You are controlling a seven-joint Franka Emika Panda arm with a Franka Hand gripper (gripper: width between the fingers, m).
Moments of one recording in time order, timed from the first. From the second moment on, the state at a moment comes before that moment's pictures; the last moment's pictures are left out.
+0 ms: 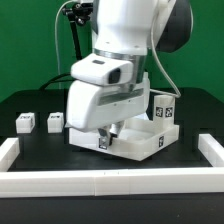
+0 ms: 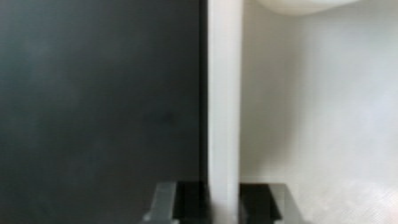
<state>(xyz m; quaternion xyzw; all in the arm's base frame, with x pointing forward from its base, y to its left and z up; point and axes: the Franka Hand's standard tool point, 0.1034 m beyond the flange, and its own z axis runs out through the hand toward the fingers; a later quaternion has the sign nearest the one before) 0.532 -0.025 0.025 0.88 0.46 -0.04 0.07</state>
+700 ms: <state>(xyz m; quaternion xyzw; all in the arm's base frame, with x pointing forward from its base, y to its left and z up) 0.542 -0.021 0.018 0.73 0.67 -0.08 0.07</state>
